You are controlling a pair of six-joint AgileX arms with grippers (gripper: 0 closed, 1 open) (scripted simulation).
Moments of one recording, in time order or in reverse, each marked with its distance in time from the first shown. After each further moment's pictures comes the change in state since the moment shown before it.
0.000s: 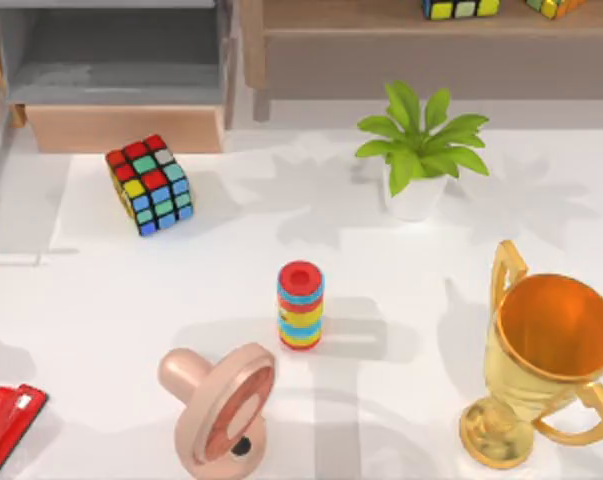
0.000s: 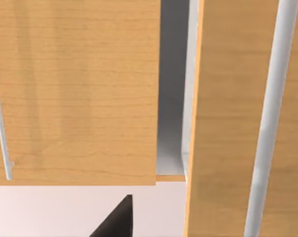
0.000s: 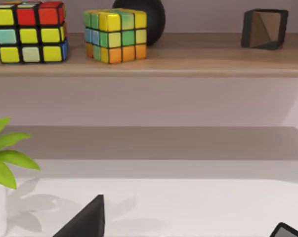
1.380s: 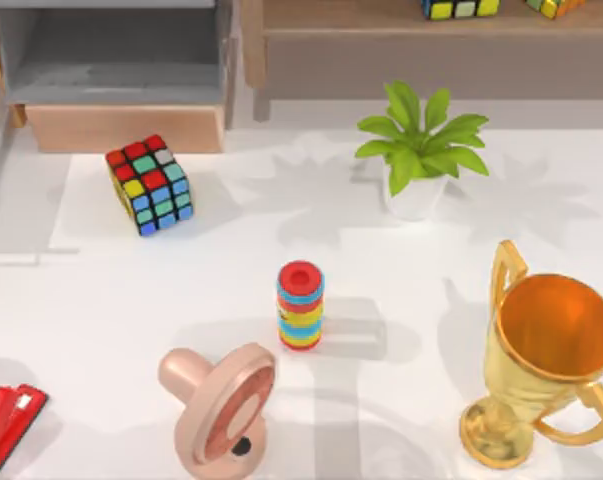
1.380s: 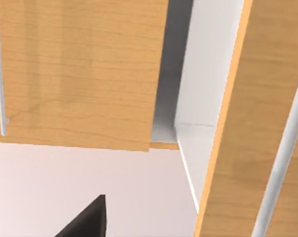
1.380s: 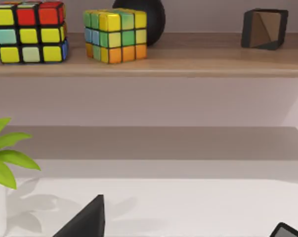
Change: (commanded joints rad) left arm 0.047 -0.148 -0.020 -0.181 -0.005 -0.055; right arm 0.000 0.000 0.000 0.000 0.000 0.000
